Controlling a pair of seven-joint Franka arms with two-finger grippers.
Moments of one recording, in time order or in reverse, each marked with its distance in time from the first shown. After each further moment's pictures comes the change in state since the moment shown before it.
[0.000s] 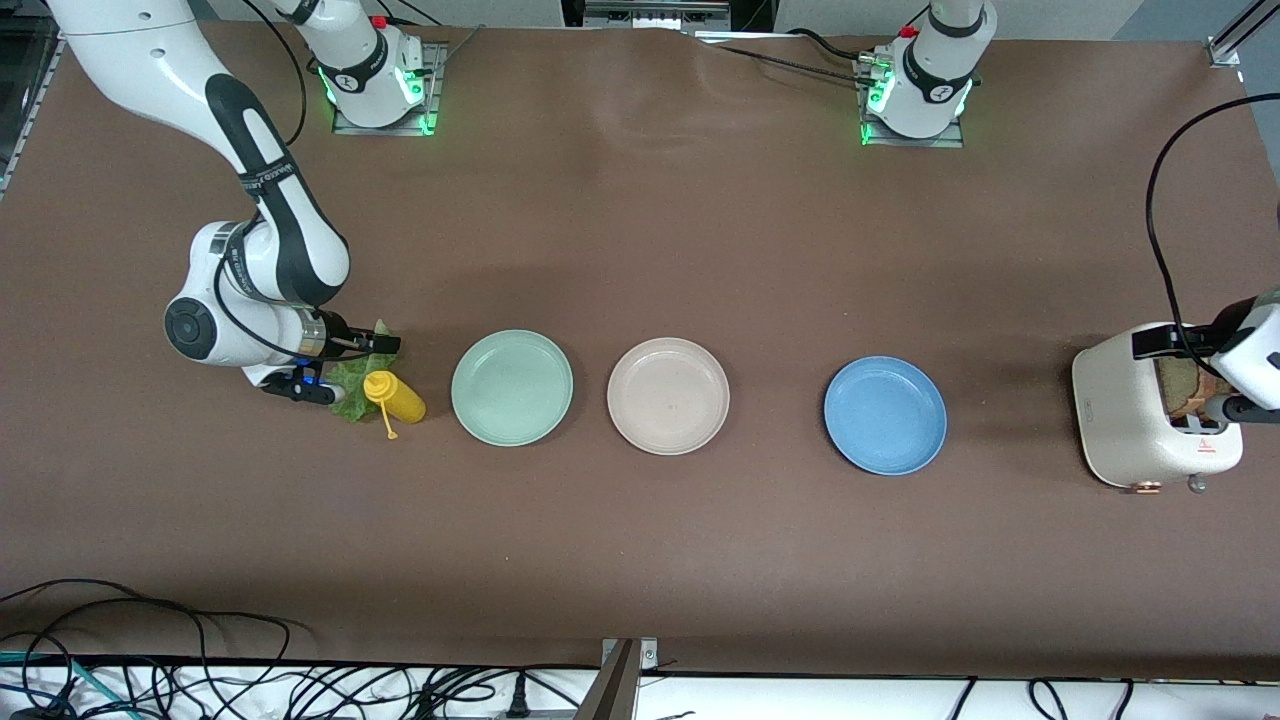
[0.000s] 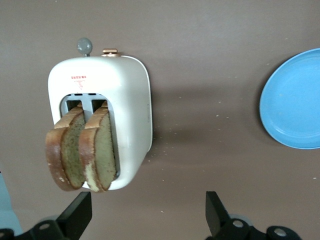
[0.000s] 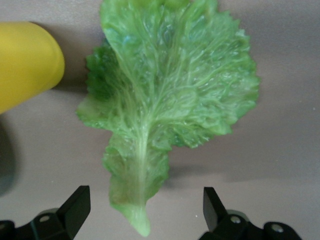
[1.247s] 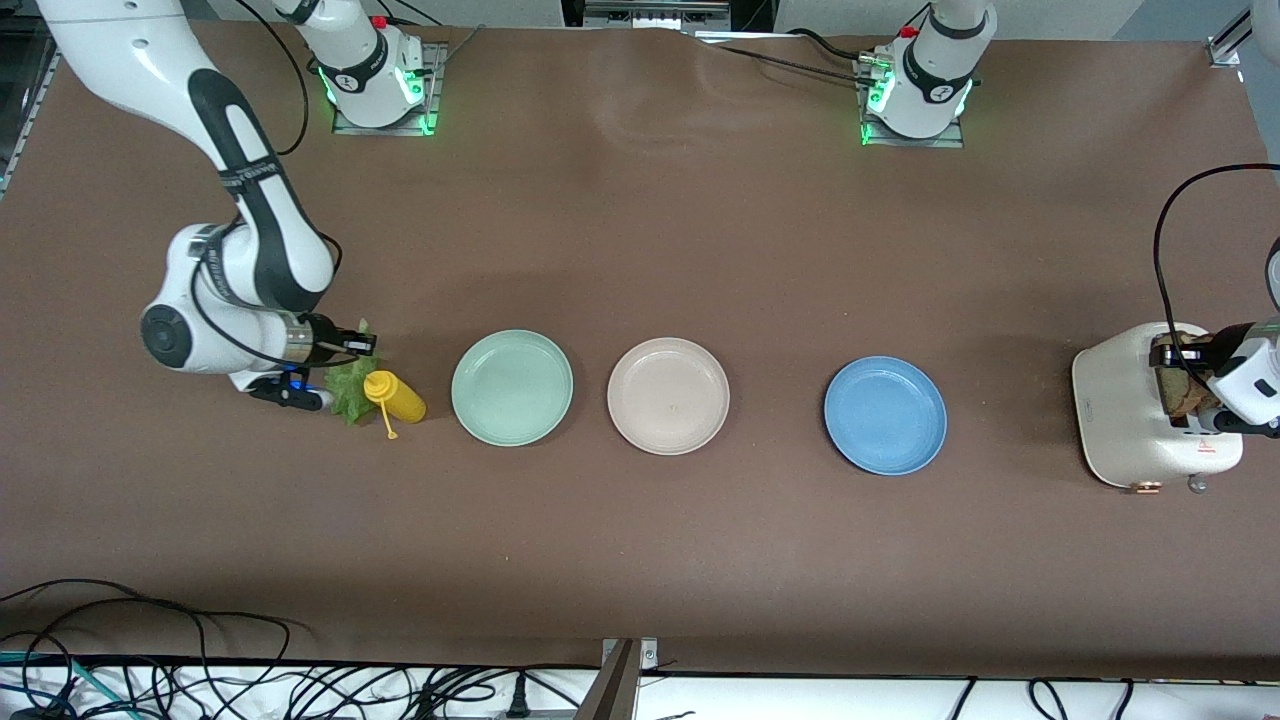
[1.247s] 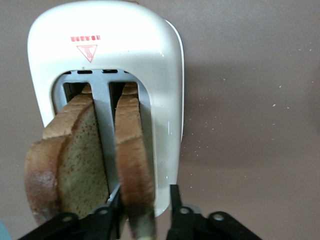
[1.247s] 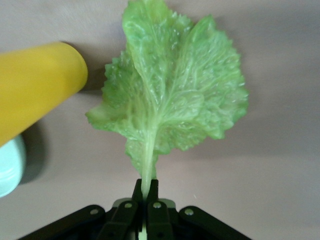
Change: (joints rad) left arm 0.114 0.089 0.000 -0.106 0.034 0.121 0.059; right arm -0.003 -0.040 -0.038 0.105 0.023 -0.181 -0.017
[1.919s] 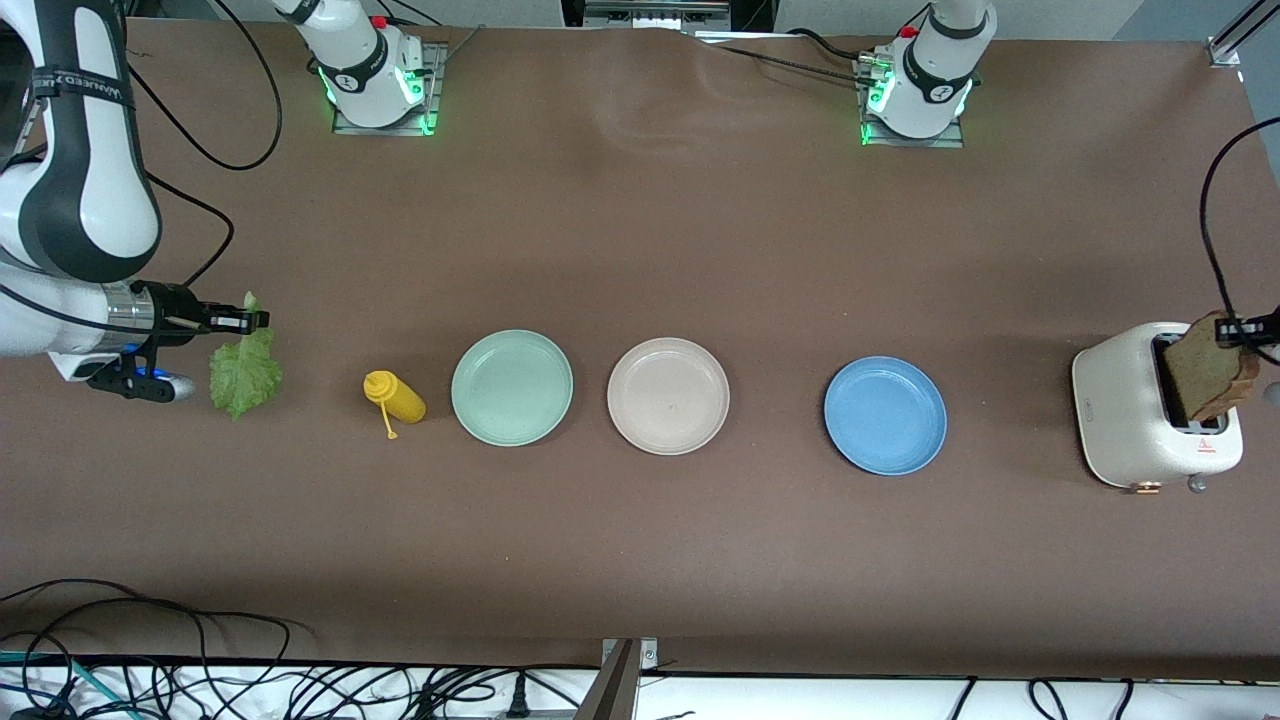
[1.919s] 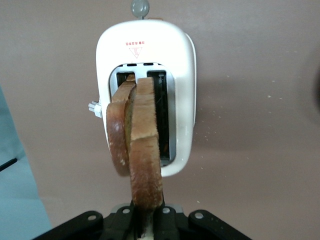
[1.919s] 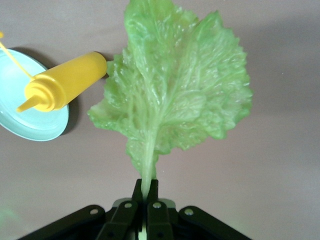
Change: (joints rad) left arm 0.007 -0.121 -0.028 0.067 0.029 -0.139 0.039; right arm -0.005 -0.100 -0.120 0.269 0.000 -0.404 -0.079
